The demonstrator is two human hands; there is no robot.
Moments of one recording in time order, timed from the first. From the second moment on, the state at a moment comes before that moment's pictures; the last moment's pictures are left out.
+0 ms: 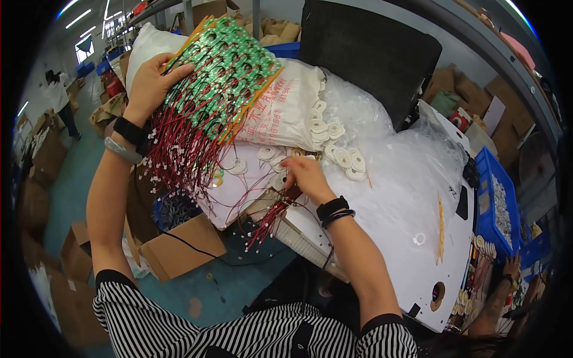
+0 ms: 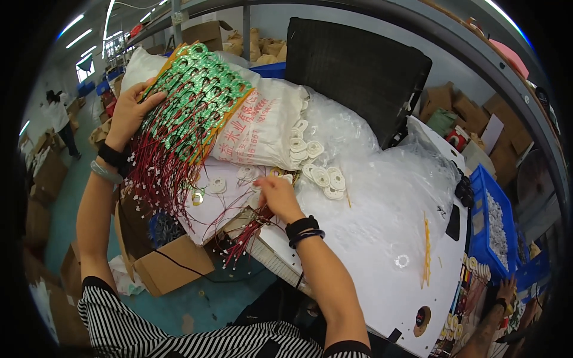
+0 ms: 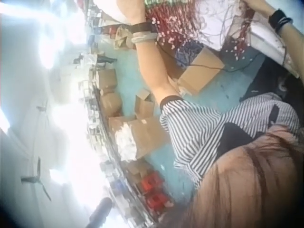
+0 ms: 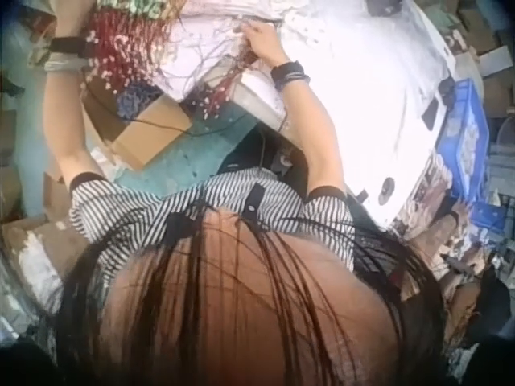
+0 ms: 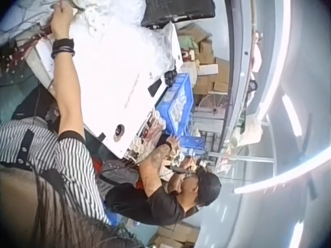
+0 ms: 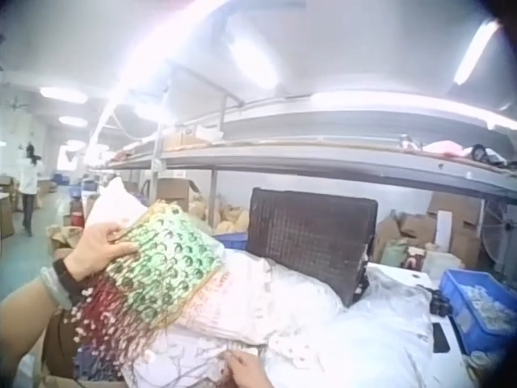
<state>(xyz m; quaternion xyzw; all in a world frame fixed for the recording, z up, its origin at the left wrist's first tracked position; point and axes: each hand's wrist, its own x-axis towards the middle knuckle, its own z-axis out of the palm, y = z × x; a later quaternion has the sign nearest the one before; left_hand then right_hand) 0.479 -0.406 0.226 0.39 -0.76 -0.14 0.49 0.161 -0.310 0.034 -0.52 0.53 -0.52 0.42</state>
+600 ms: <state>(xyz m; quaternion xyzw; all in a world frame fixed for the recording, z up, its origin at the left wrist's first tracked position) 0.550 -0.436 0.215 0.47 -0.70 -0.07 0.54 0.145 -0.299 0.036 -0.66 0.62 -0.31 0.29</state>
